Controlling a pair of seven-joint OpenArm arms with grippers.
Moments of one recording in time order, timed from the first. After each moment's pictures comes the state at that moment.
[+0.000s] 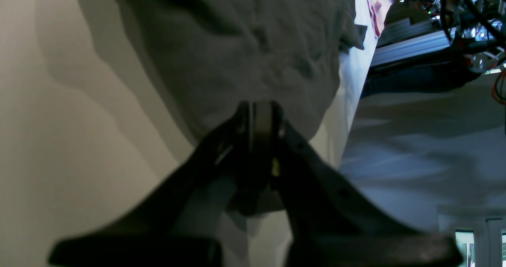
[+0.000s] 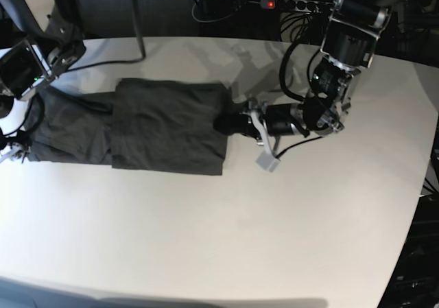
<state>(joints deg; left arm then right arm) -11.1 -11.6 17.4 56.7 -61.5 -36.8 49.2 21.8 15.9 53.4 76.9 -0.3 40.7 -78.2</state>
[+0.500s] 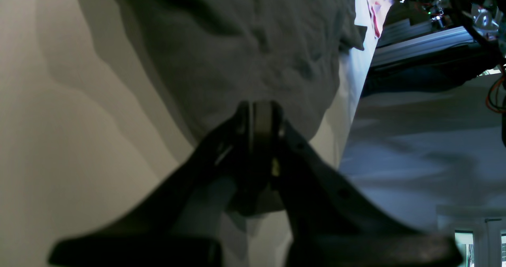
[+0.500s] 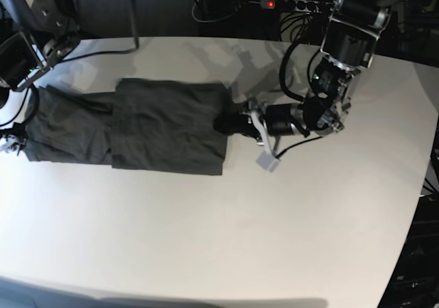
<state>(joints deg) -11.1 -11.6 17.3 56.7 -61.7 -36.8 49.2 18.8 18.1 53.3 76.8 2.6 40.7 -76.7</state>
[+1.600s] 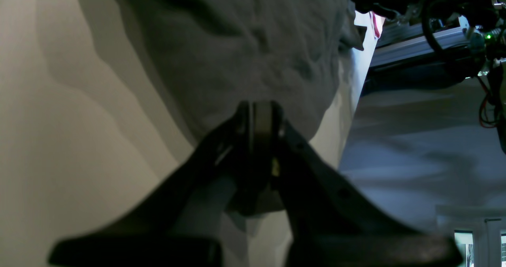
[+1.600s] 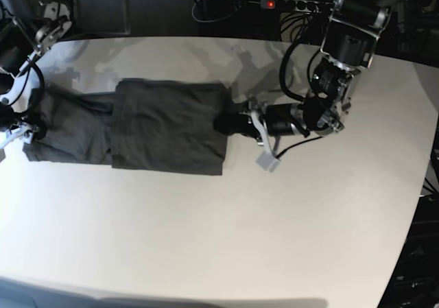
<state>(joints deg) -11.1 -11.6 17.3 56.6 -61.7 -36.8 49.2 13.9 22.0 50.1 62.0 13.5 40.7 -68.4</state>
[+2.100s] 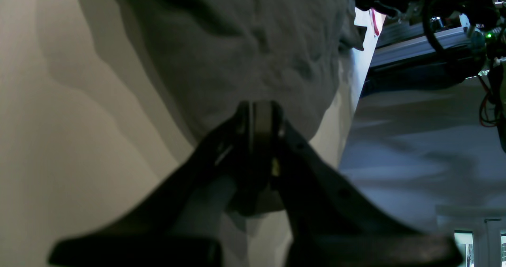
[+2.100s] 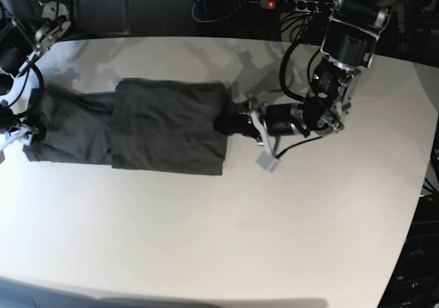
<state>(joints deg) -11.1 -11.6 17.3 56.6 -61.7 -36.8 49.2 13.9 22.2 49.3 62.0 13.5 40.7 -67.0</state>
